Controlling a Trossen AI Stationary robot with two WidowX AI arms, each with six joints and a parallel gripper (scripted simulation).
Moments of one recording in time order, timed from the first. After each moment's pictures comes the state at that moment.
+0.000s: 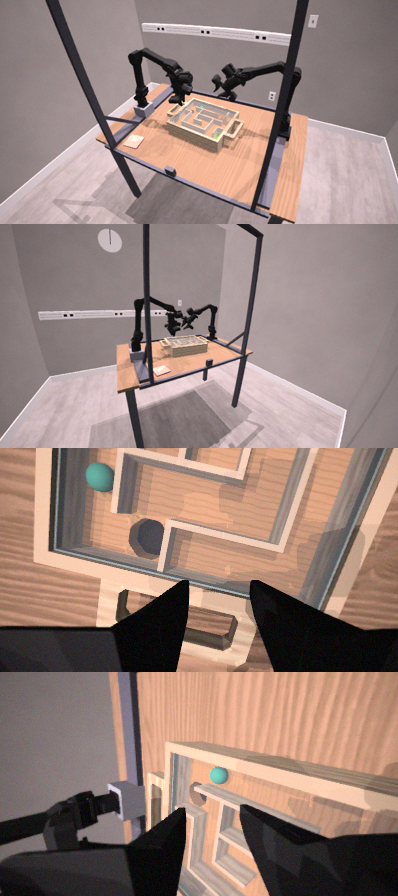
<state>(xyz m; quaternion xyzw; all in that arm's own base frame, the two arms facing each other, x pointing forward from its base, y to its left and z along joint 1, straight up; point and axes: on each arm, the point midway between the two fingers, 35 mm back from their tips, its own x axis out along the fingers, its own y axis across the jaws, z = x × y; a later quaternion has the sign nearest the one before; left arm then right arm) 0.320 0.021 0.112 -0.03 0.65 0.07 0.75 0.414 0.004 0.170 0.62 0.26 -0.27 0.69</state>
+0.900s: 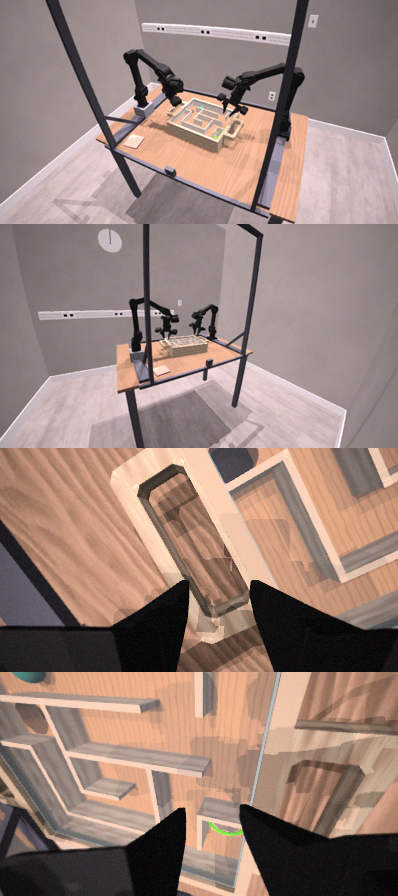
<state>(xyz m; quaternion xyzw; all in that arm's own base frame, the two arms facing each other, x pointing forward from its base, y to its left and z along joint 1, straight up) 0.260 0.020 0.086 -0.28 0.57 0.38 0.67 0.314 0.102 0.122 0.63 0.46 -0.35 0.52</state>
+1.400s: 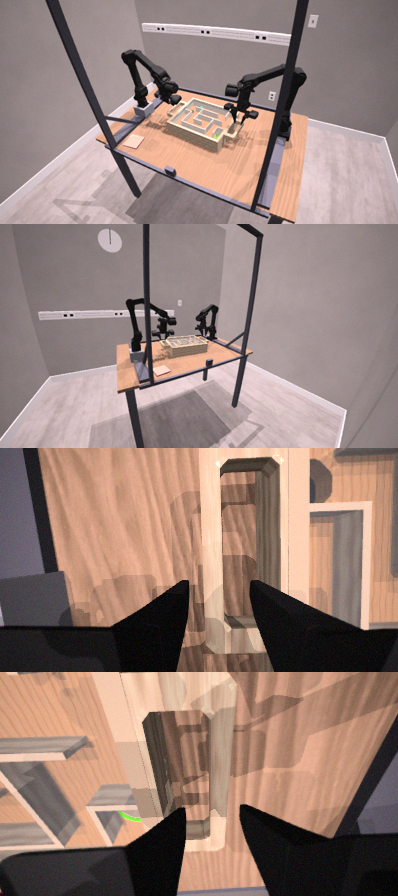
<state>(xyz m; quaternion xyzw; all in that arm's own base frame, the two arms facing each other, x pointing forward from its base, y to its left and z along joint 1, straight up) 0.229 0.023 0.073 -0.39 0.45 0.53 0.60 0.240 0.136 0.111 0.60 0.54 -0.43 0.41</state>
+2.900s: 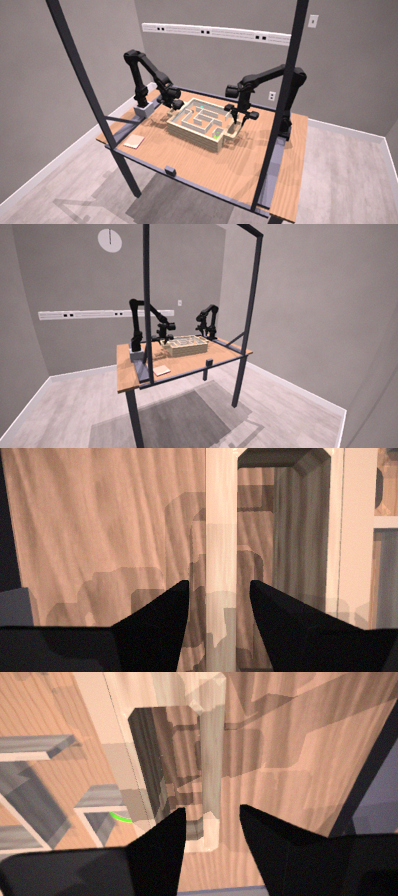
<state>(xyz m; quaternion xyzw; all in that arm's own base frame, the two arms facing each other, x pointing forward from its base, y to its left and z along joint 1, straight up) 0.229 0.038 0.025 -0.40 0.44 0.54 0.59 0.235 0.140 0.108 0.59 0.54 -0.43 0.40</state>
